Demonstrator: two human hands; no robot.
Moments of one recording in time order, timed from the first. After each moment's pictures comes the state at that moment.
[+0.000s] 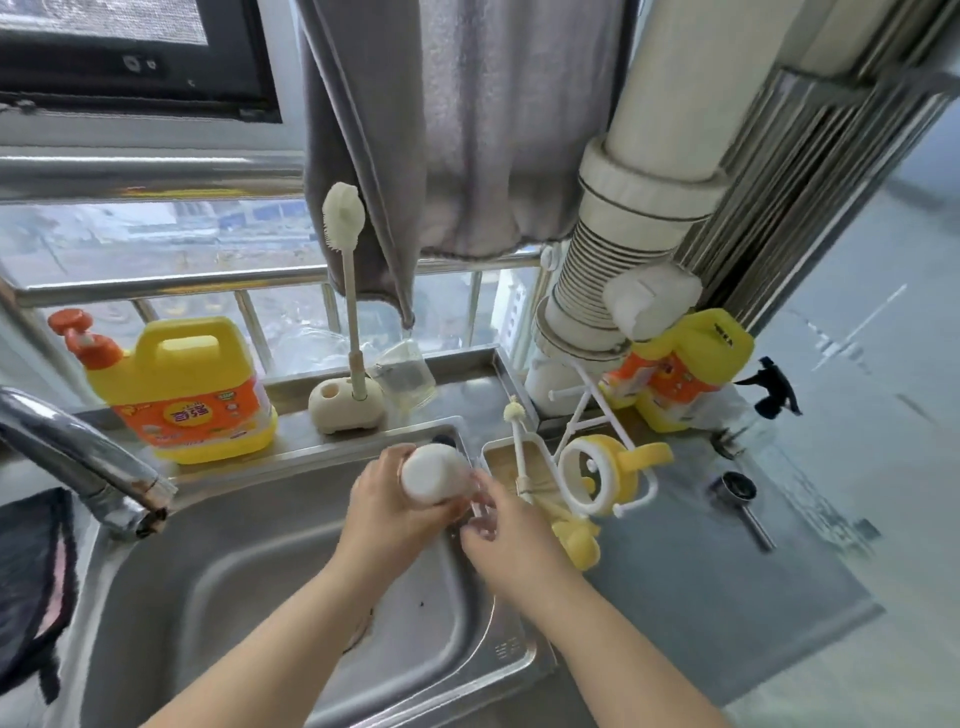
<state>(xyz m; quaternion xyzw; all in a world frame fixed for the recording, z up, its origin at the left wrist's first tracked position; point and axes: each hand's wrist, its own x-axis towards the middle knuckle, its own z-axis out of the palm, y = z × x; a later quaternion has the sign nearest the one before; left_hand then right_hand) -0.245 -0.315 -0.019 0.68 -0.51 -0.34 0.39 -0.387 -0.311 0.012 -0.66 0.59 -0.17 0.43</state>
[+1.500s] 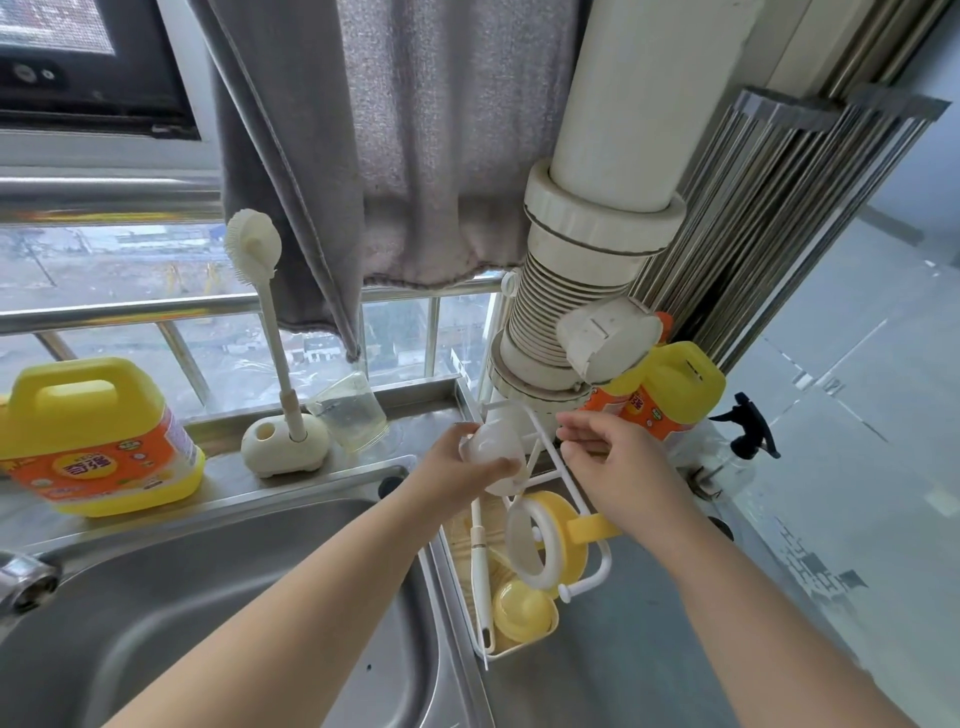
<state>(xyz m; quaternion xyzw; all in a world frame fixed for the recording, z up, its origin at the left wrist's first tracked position) -0.338 -0.431 0.009 0.63 -0.44 -0.55 0.33 -0.509 -0.418 0.067 -0.68 0.62 -0.29 0.28</state>
